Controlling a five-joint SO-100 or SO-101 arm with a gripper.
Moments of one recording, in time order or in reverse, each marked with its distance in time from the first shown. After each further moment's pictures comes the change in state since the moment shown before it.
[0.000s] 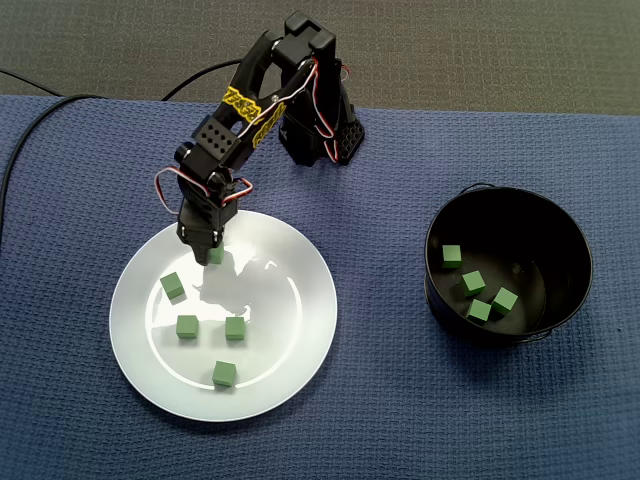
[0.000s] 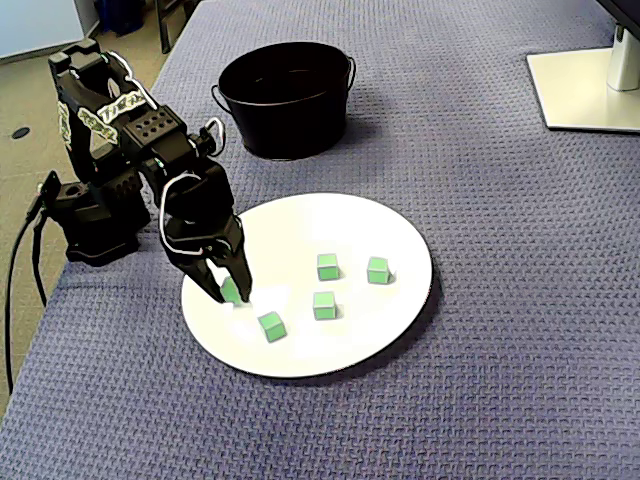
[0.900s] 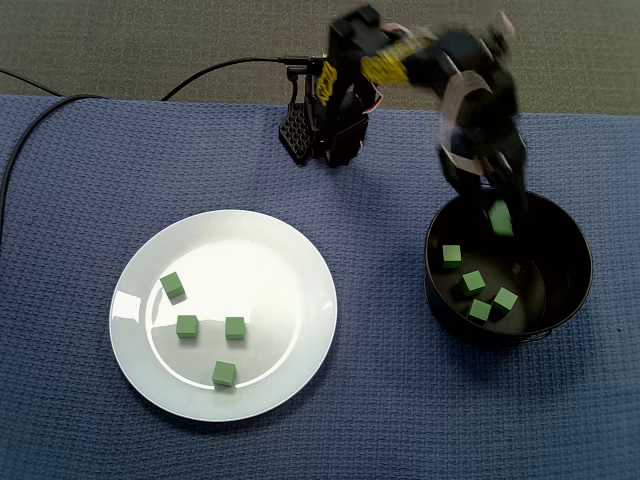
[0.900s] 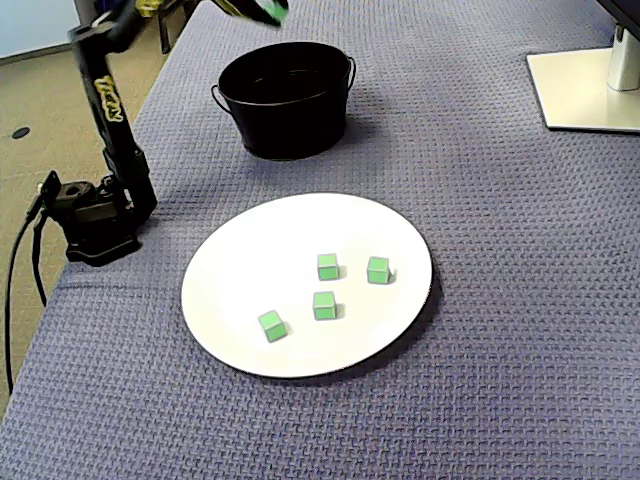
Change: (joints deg) arm -80.0 -2.5 -55.5 29.1 9.9
